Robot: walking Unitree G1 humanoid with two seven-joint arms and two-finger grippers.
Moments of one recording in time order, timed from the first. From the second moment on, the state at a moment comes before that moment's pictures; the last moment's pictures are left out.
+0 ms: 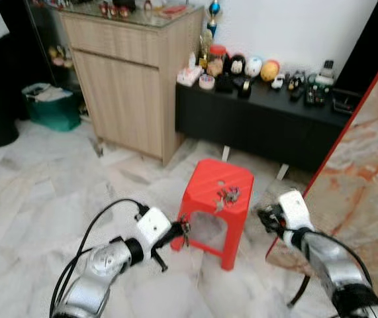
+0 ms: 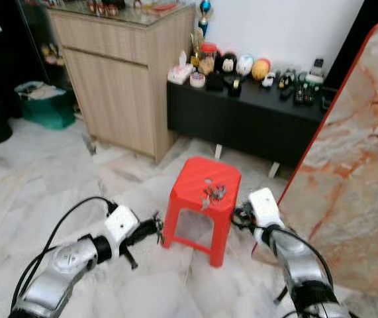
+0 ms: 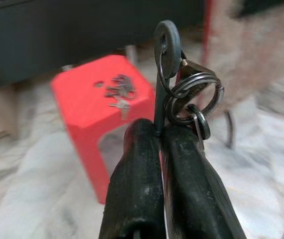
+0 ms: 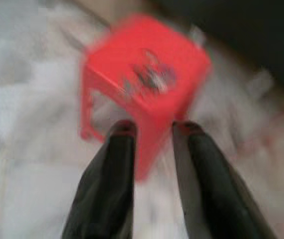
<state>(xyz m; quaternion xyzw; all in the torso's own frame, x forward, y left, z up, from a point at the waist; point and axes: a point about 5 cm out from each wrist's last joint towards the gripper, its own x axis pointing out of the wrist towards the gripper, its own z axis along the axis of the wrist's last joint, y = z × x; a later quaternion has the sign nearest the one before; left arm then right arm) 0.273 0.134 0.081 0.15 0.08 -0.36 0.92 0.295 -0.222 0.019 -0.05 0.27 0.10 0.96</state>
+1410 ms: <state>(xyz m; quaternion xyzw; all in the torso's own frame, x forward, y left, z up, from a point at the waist) 0.290 0.082 0.090 0.09 0.05 -0.29 0.95 0.160 -0.204 -0.093 0.04 0.53 -0.05 0.84</state>
